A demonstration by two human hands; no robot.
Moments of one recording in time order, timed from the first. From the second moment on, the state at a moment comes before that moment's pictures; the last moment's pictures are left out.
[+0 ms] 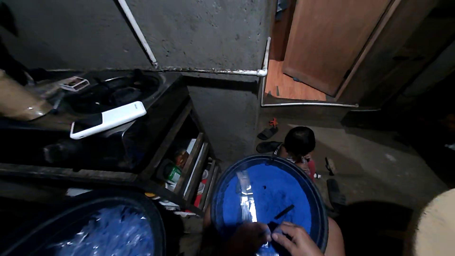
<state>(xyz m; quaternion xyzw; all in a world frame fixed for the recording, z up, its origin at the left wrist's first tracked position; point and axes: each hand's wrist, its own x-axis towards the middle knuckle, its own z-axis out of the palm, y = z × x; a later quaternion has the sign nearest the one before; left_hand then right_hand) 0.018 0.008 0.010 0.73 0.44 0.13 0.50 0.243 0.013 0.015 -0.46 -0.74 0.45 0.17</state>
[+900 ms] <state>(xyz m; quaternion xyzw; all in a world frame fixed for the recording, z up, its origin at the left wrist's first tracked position) 0.030 -0.012 -0.019 0.57 0.48 0.25 0.62 0.231 0.000 -0.007 -0.51 -0.62 0.53 0.28</state>
